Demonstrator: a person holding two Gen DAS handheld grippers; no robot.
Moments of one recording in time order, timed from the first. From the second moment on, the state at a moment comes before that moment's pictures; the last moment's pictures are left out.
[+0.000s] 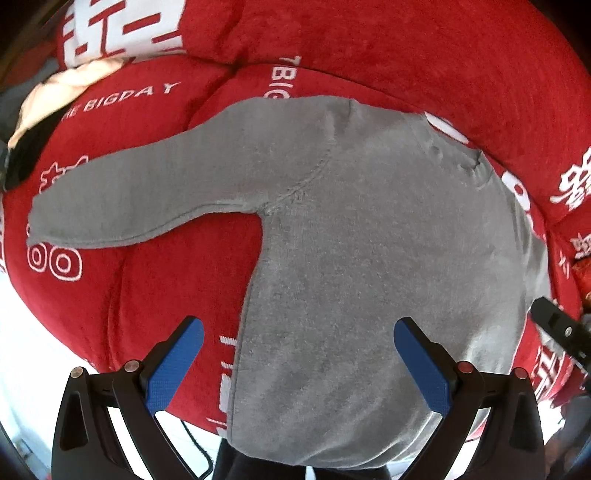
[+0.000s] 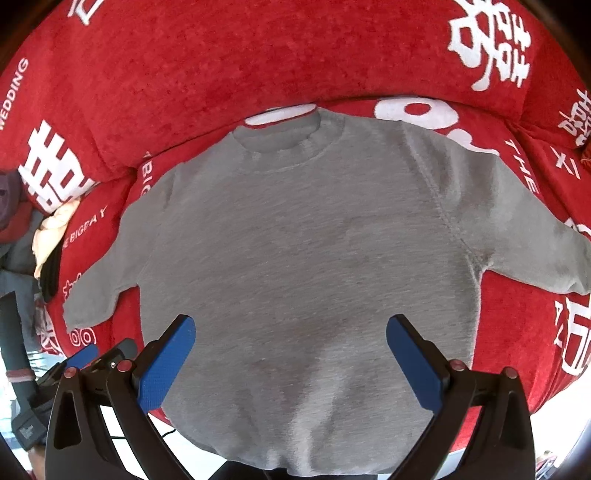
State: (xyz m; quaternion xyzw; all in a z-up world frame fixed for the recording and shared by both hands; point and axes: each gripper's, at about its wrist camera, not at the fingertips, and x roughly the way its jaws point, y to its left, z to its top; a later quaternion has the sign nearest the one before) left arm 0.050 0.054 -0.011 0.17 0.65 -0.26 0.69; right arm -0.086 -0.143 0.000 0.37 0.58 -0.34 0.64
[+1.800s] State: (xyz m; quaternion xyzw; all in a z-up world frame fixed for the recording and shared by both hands) left arm 0.121 0.043 0.050 -0.02 0.48 -0.42 0.77; right arm -0.066 -0.114 0.004 0.39 0.55 -0.25 0.70
